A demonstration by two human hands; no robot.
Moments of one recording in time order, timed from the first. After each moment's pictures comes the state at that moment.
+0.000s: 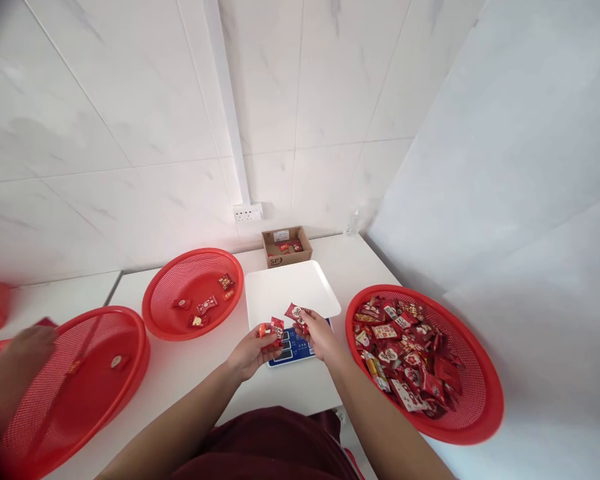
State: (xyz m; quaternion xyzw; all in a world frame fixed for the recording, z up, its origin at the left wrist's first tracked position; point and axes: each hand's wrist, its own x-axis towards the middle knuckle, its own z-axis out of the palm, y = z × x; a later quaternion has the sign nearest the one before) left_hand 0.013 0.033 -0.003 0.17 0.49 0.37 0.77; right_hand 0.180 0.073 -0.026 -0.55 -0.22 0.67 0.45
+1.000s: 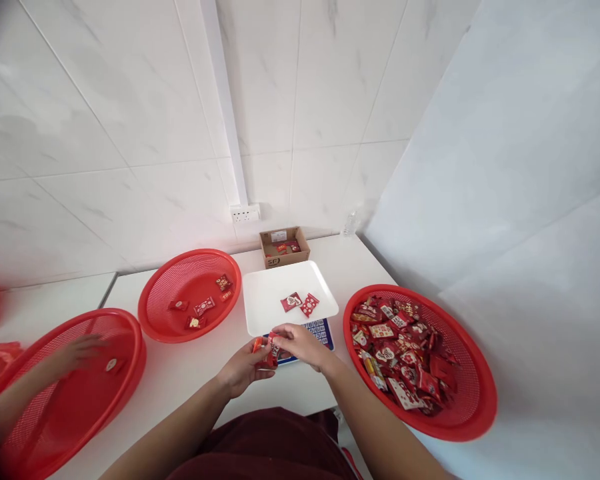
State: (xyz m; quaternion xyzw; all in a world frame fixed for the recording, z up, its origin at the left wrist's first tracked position) left_hand -0.005 0.009 -0.006 0.25 0.48 0.31 0.78; right_hand 0.170 0.050 0.002 -0.48 -0.54 0.66 0.22
